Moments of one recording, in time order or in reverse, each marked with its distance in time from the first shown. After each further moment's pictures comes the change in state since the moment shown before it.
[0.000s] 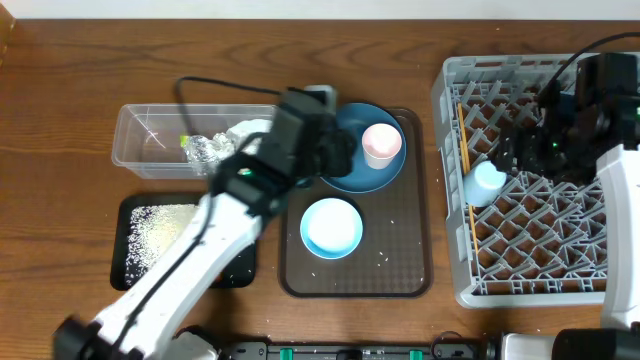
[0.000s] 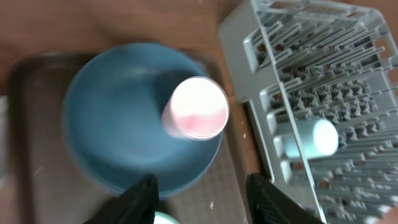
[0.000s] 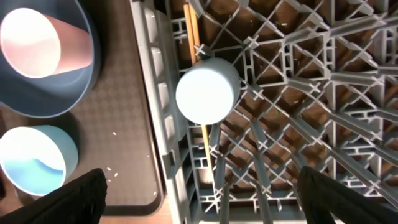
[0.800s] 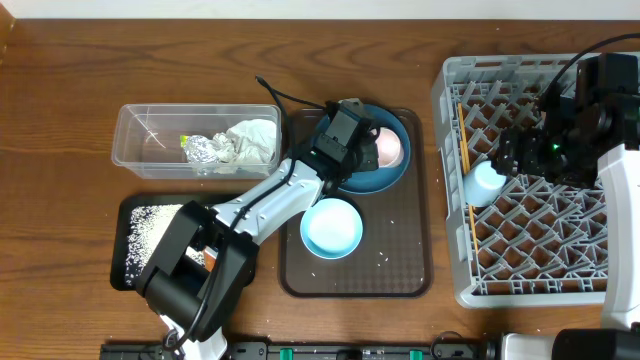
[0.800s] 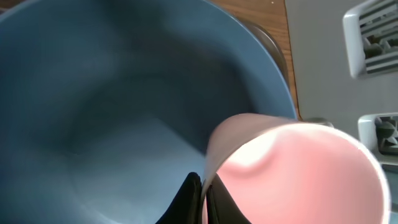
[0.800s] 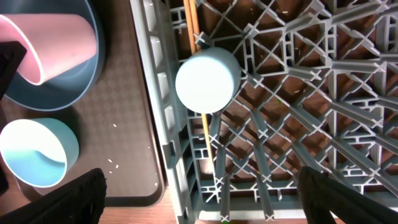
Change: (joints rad) left arm -0.044 0.420 0.001 0.291 -0.077 -0.149; right arm 0.000 0.000 0.005 -0.032 0.002 0.003
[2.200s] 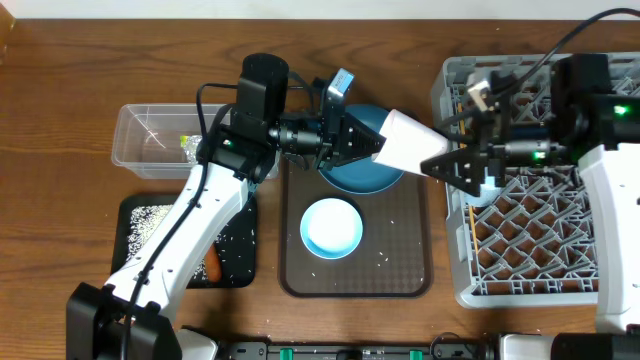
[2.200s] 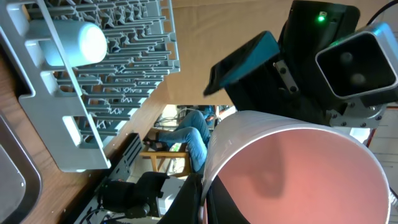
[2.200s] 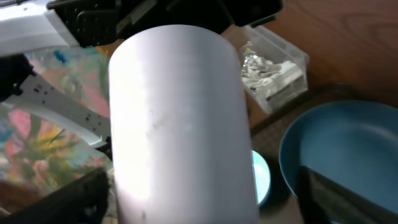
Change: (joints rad) left arm 0.239 -0.334 0.012 0.055 1.189 -0.371; right arm 0.111 0.000 -0.010 -0.008 -1.059 -0.809
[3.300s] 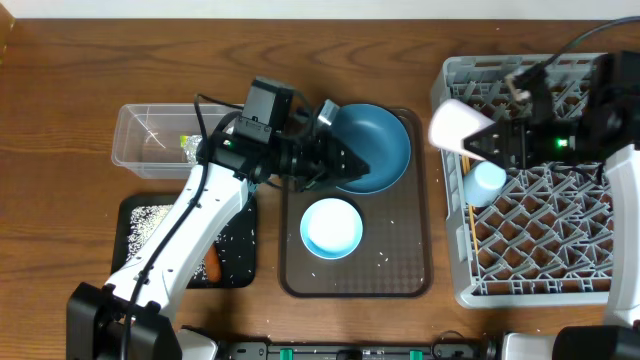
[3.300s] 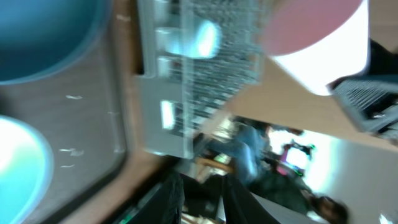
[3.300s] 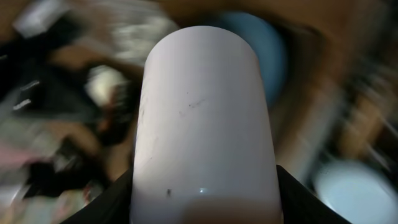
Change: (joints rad) left arm 0.000 0.000 -0.003 -0.489 -0.287 0.330; right arm -0.170 0.000 0.009 0.080 0.496 0.466
